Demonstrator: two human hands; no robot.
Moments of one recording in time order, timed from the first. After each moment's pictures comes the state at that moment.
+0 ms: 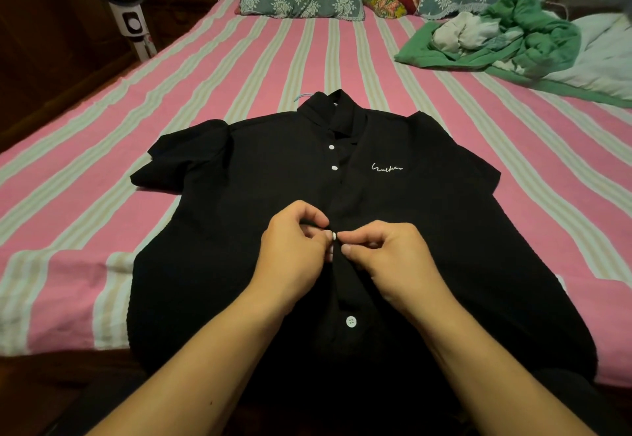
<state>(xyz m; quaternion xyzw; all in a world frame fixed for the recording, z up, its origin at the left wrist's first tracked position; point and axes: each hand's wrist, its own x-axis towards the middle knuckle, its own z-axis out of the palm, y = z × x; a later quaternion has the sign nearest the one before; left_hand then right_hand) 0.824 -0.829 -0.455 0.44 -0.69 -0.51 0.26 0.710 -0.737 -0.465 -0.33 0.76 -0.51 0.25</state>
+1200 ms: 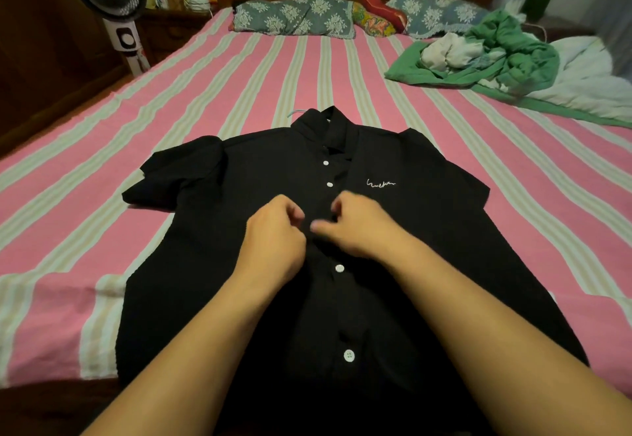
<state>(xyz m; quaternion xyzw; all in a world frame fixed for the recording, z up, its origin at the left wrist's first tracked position) 0.812 -0.874 -0.448 0.48 -0.78 -0.35 0.21 0.675 -0.812 -0.439 -0.44 0.86 -0.17 0.19</state>
